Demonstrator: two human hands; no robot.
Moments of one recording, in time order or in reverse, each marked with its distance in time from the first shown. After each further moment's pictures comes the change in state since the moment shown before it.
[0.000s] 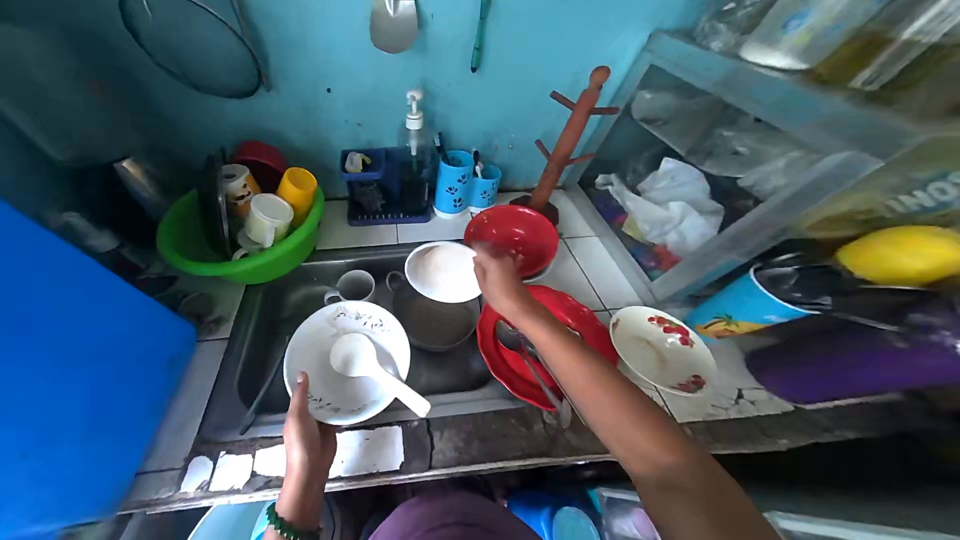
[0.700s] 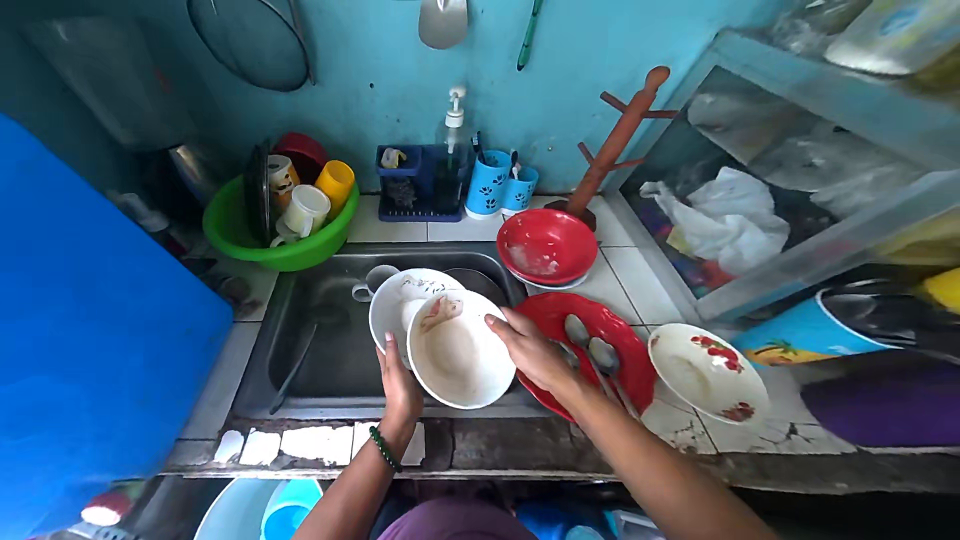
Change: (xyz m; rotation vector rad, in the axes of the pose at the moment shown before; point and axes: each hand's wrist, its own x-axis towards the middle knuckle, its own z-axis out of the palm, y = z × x) left_hand 0.013 -0.055 0.072 -0.058 -0.163 0.059; right_hand -0.073 -0.048 -0.003 0.568 -0.271 0.271
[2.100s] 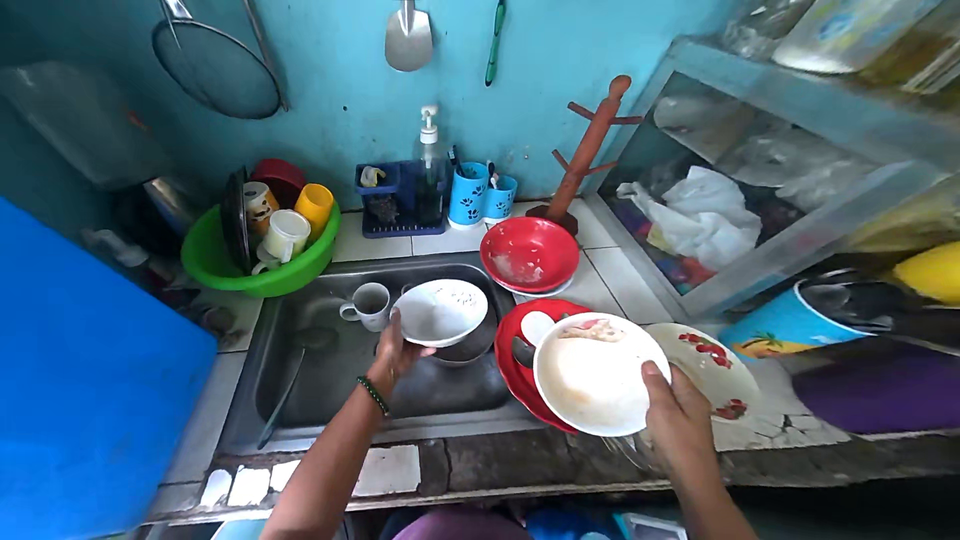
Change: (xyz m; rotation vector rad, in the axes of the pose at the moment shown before) left_hand 0.081 0.019 0.042 0.245 -0.123 -0.488; right_hand -0.091 0.082 -0.078 -0.033 0.816 0.026
